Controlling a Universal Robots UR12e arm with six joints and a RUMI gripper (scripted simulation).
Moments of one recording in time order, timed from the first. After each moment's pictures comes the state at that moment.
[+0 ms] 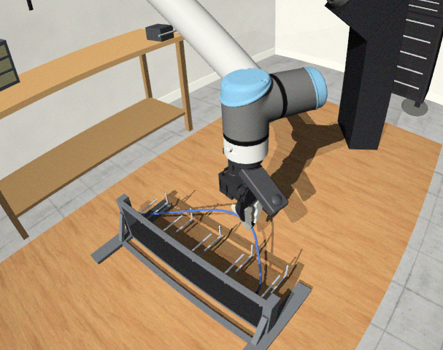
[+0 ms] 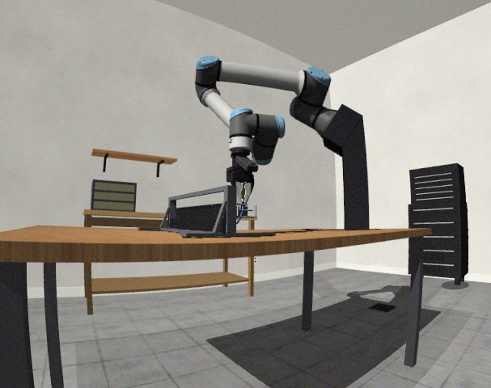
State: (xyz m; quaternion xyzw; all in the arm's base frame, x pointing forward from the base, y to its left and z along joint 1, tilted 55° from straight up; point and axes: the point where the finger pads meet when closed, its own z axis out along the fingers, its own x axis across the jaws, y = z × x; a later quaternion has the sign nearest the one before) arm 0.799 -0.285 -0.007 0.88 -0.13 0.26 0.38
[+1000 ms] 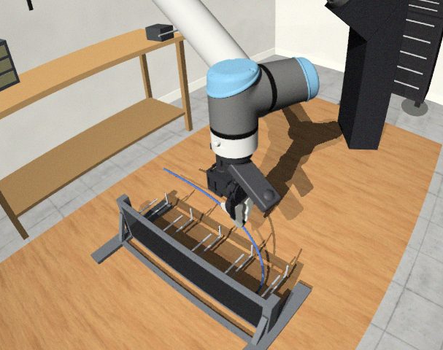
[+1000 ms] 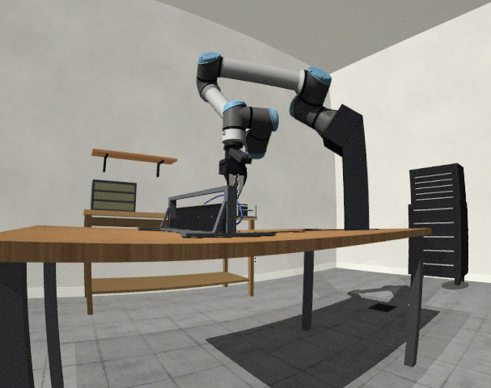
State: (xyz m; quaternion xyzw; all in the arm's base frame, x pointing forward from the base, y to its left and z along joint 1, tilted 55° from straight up) arm 0.812 -0.268 0.026 0.88 -0.11 0.25 0.39
